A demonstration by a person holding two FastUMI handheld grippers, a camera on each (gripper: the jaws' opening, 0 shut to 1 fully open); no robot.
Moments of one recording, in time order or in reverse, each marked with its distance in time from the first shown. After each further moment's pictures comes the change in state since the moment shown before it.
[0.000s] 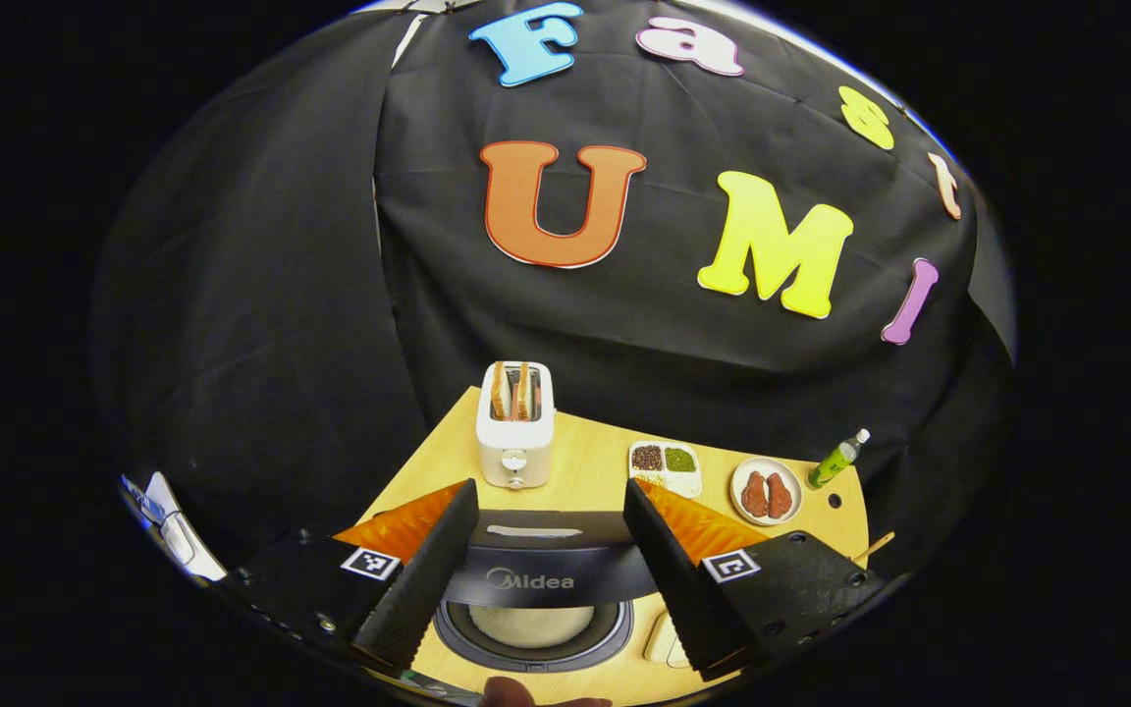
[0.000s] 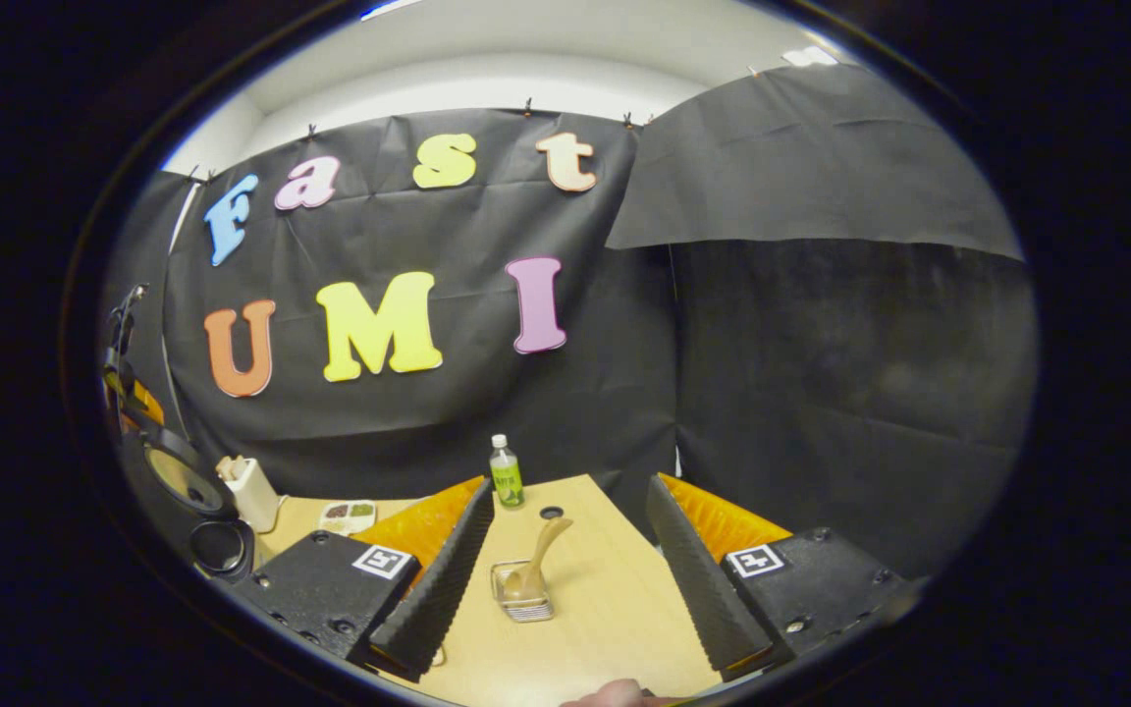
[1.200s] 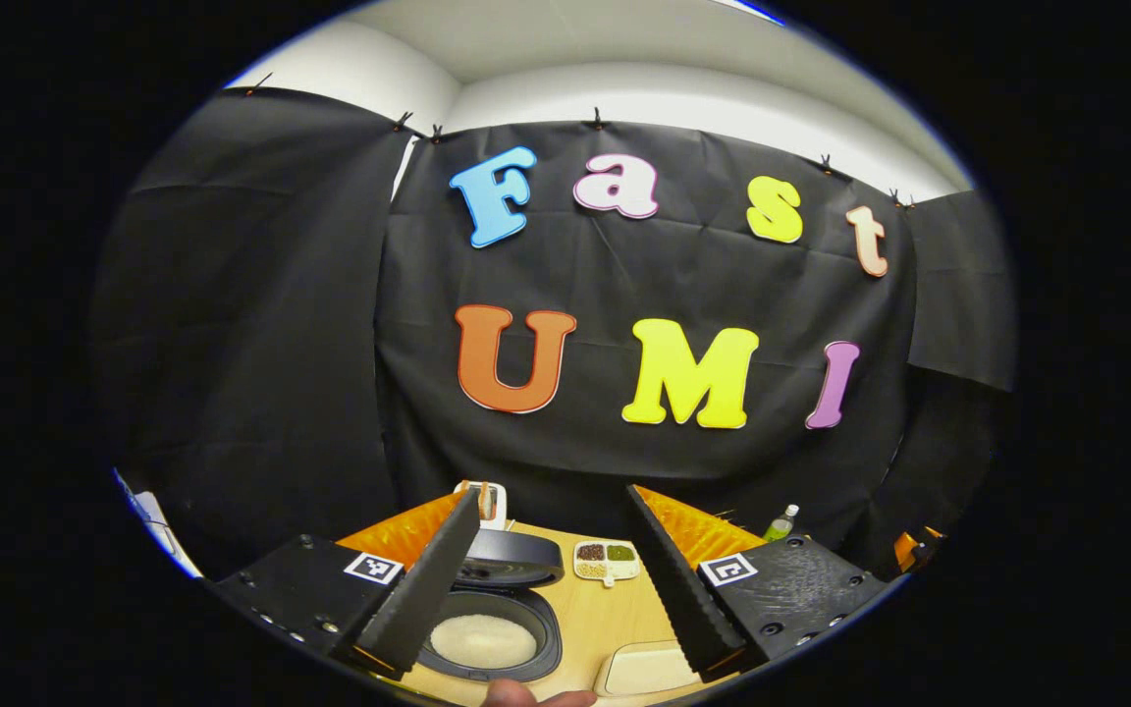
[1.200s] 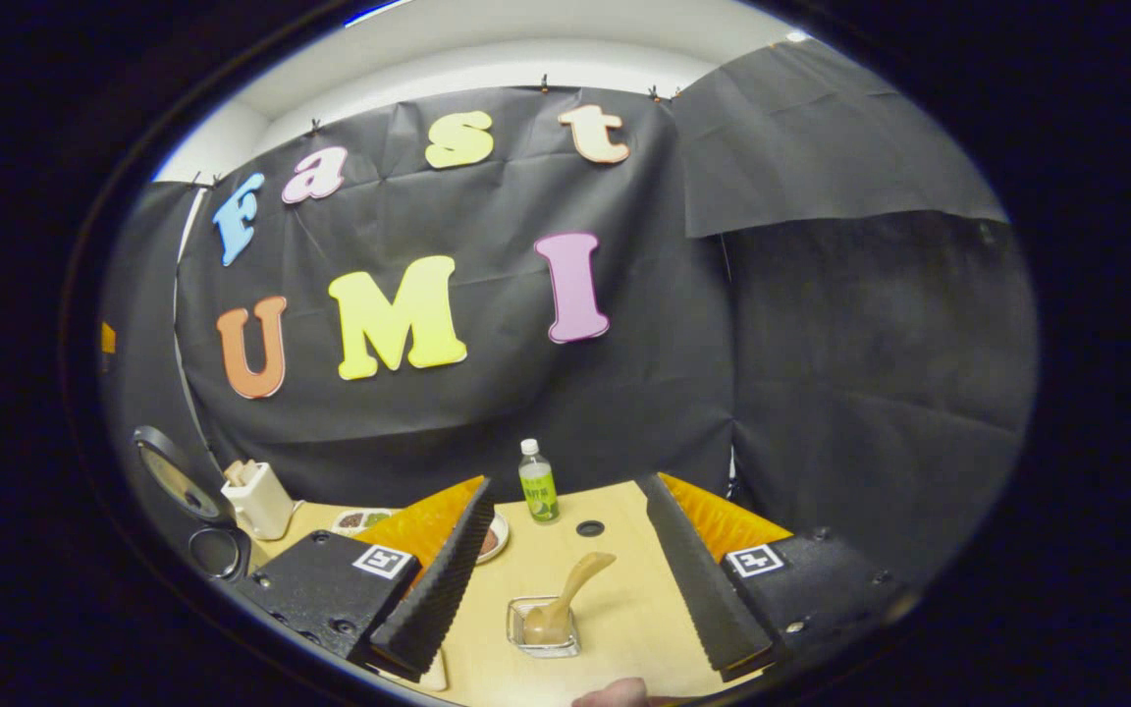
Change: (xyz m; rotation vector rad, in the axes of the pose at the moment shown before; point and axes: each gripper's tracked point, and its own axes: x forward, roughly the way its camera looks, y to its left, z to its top) left arm -0.129 -0.066 0.057 0.022 -0.452 -0.036; right arm 0.108 0.013 -0.003 0.026 0.015 0.122
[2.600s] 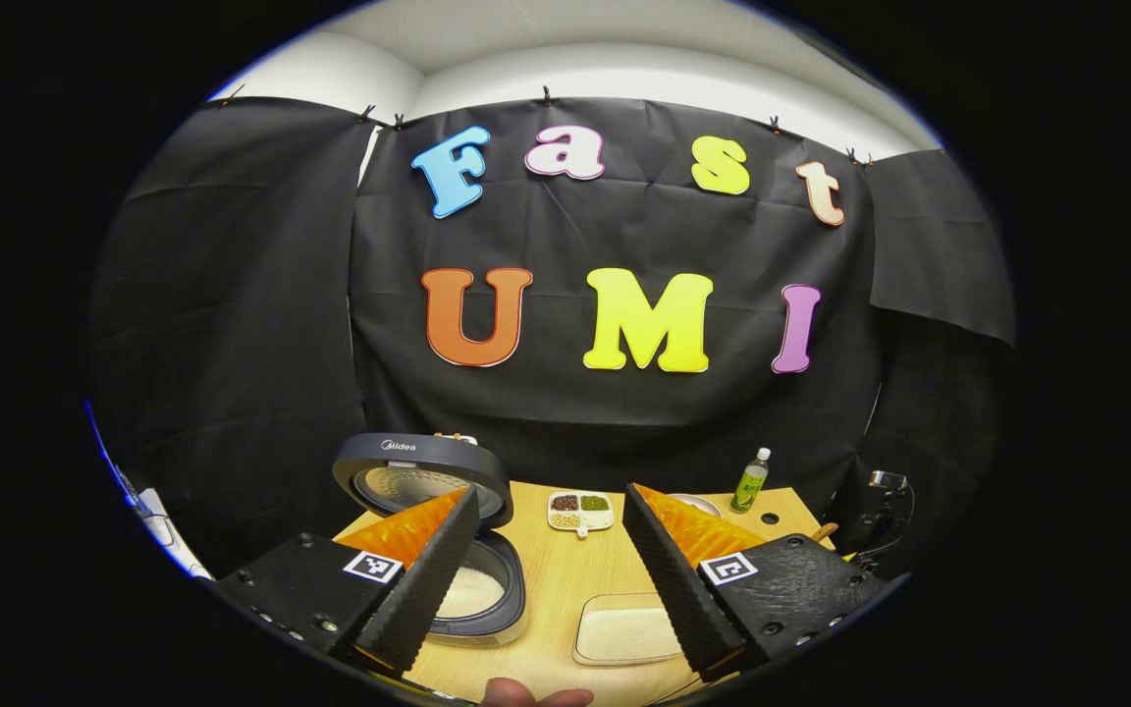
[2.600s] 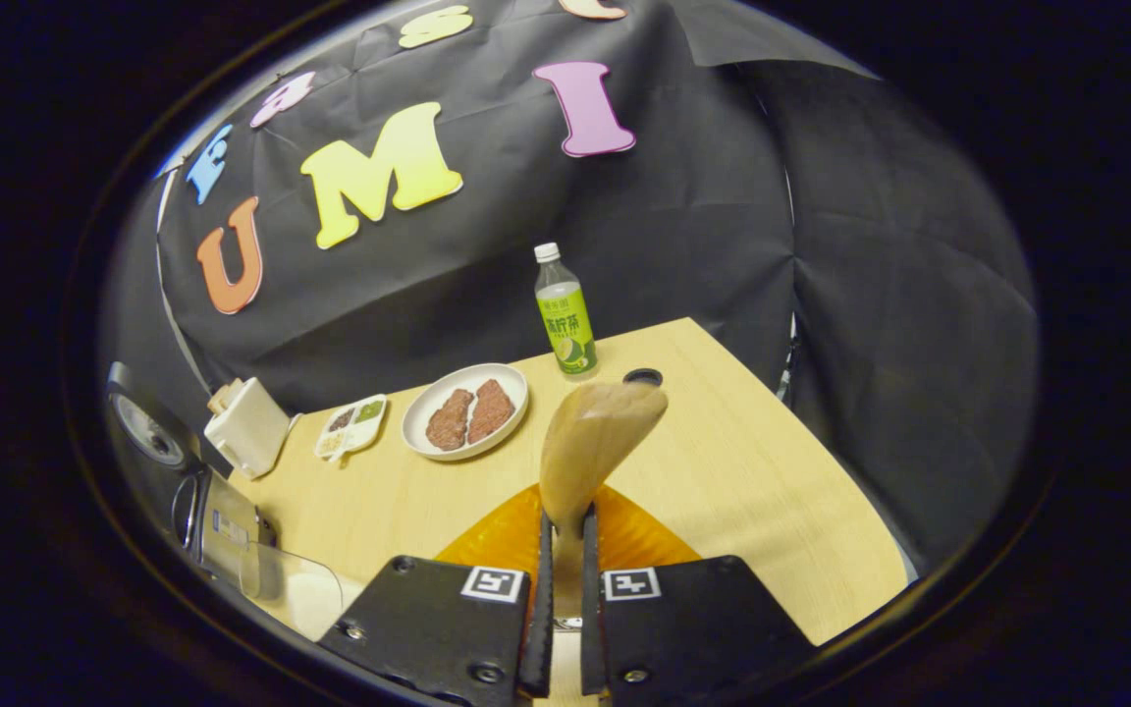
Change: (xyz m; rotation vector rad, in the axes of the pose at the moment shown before) left arm -0.067 -0.071 -0.084 0.095 0.041 -0.077; right arm 0.121 0.028 -0.221 0.082 0.416 0.091
